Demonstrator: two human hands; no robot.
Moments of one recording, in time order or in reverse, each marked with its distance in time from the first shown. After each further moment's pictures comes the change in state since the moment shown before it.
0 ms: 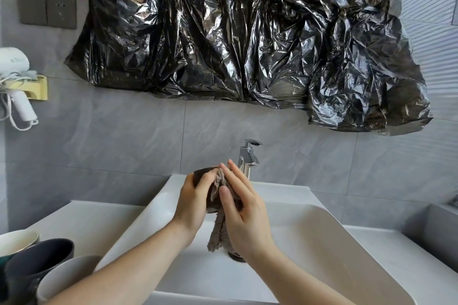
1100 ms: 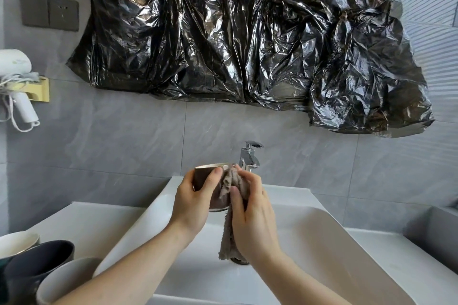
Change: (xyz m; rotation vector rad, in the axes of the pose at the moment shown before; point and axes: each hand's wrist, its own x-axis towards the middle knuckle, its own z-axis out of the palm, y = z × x) left_hand 0.001 -0.002 -0.003 0.112 0.129 0.160; right_hand -0.002 -0.006 -0.008 -0.198 0.077 0.103
